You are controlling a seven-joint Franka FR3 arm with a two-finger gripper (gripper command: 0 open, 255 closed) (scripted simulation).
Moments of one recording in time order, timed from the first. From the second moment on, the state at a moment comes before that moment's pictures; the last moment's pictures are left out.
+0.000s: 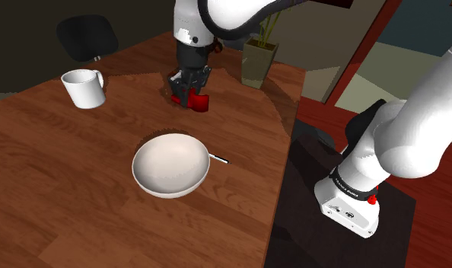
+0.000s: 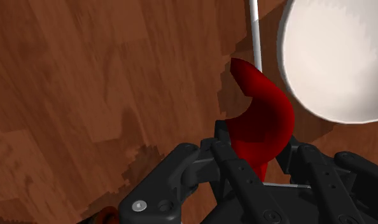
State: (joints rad) arm 0.25 -0.02 0.30 -2.05 0.04 2.10 0.38
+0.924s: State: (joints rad) arm 0.39 0.02 0.45 -2.05 0.01 2.15 0.69
